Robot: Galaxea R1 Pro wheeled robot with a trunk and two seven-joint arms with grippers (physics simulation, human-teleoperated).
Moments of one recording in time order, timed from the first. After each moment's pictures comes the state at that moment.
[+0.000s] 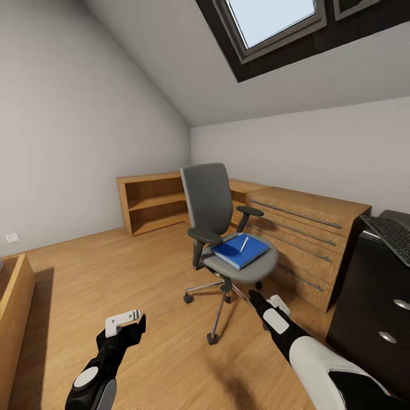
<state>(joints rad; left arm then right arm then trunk) -0.03 -0.07 -0.04 -1.59 0.18 0.38 0.26 -0.80 0.07 -0.09 -0.22 -0.82 -0.05 -0.10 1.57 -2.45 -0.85</state>
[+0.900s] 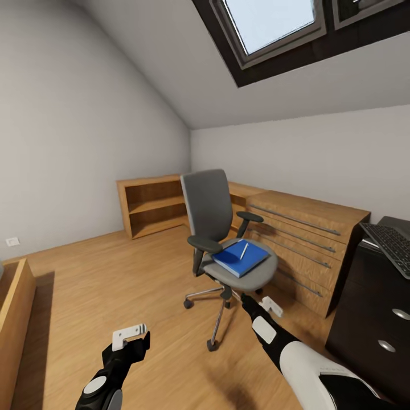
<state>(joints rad) -0.03 -0.07 -0.05 -1.46 0.18 0.38 0.26 -0.79 0.13 -0.08 -0.18 -0.64 -0.17 -0.10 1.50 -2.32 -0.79</state>
